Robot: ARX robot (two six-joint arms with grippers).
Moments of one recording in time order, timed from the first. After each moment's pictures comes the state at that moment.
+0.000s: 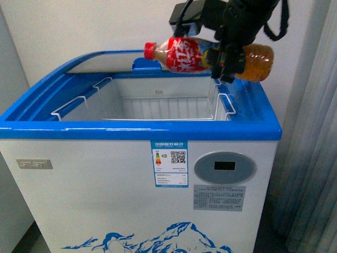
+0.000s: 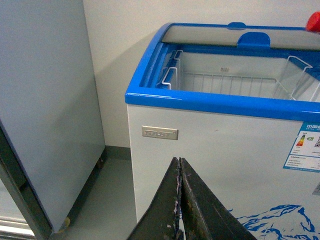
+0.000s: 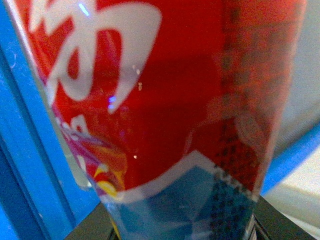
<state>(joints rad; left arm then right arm) 0.00 0.34 0.01 0.35 0.00 -0.01 0.30 2.12 2.07 -0.64 0.12 -1.04</state>
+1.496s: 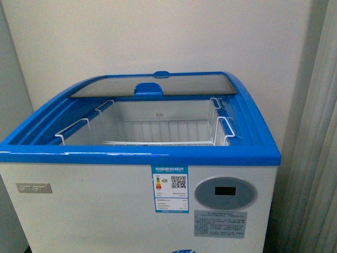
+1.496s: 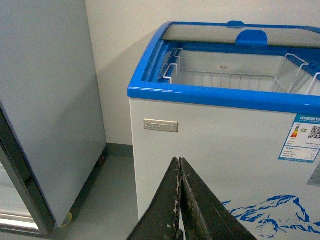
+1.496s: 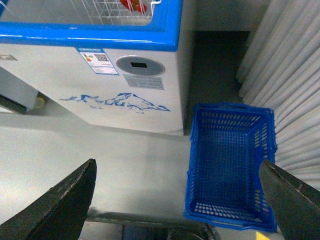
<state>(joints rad) 0.00 0.01 0.01 0.00 0.00 -0.01 0.36 0.77 1.20 -1.09 0.20 0.34</state>
